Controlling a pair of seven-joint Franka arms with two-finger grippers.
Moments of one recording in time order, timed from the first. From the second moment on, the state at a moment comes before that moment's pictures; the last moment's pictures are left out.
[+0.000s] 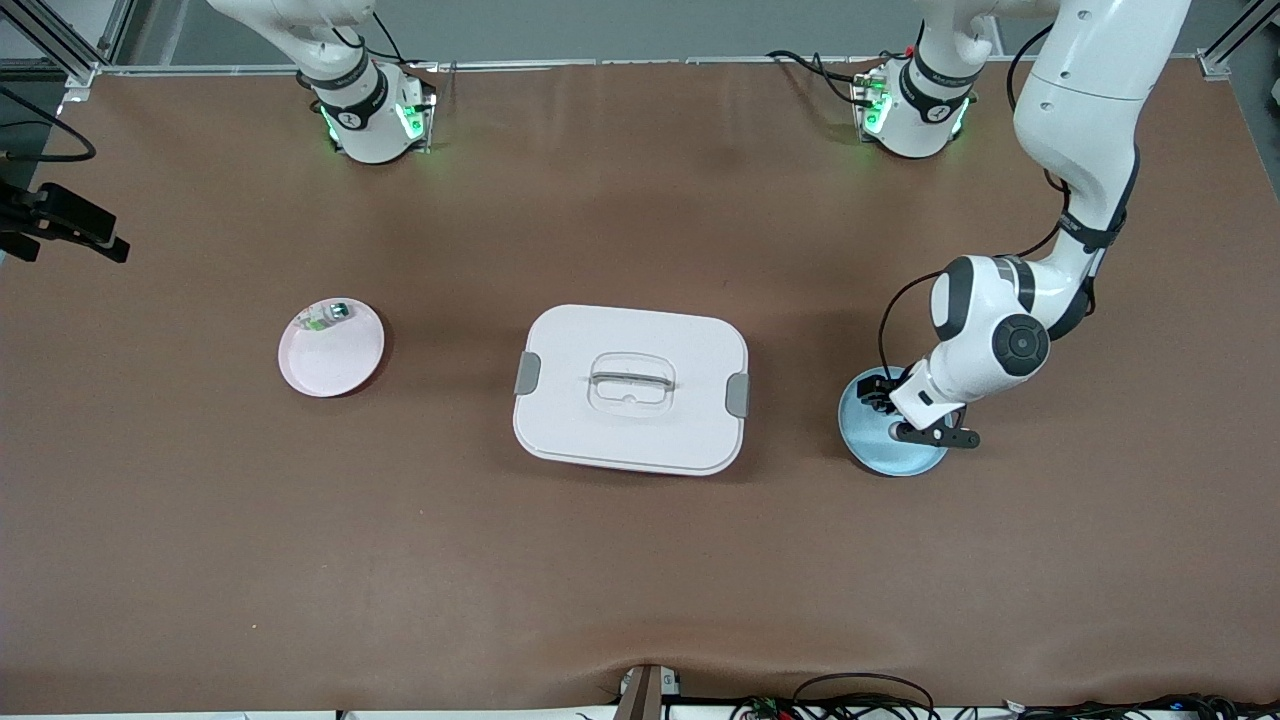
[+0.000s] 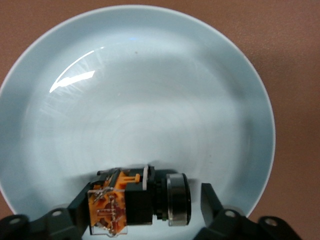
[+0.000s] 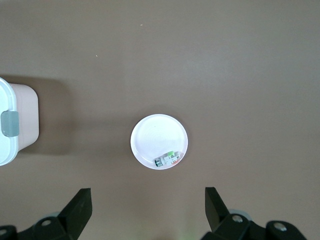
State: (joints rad) left arm -0.13 0.52 -0.06 -2.05 -0.12 2.50 0.03; right arm -0.10 0.01 0.04 -1.48 0.02 1.45 -0.03
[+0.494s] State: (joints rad) left arm -0.13 0.52 -0.06 -2.05 -0.12 2.50 0.03; right arm -0.10 0.01 0.04 -1.48 0.02 1.45 -0.03
